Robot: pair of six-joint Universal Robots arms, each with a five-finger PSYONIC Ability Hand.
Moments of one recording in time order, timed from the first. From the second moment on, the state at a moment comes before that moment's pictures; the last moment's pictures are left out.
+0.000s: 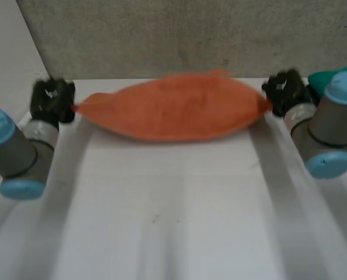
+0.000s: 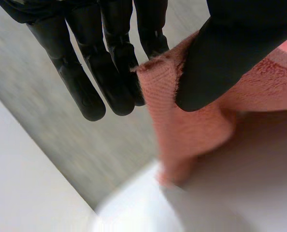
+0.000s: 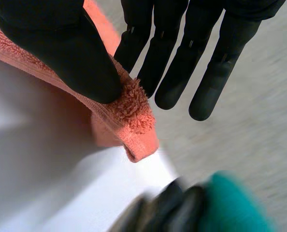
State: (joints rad) left arm 4.54 -2.12 -1.57 3.80 -1.48 3.48; right arm 1.84 -0.85 1.12 -0.22 1.48 2.41; left_hand 1.16 1.20 1.19 1.20 0.98; right_hand 1.12 1.18 1.19 1.20 1.01
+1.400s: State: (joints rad) left arm 4.41 -2.14 -1.31 3.41 -1.69 3.73; right arm 1.87 -0.93 1.08 -0.26 1.58 2.45; left_hand 0.19 0.21 0.21 0.20 0.05; right_hand 0.23 0.22 0.21 0.21 0.04
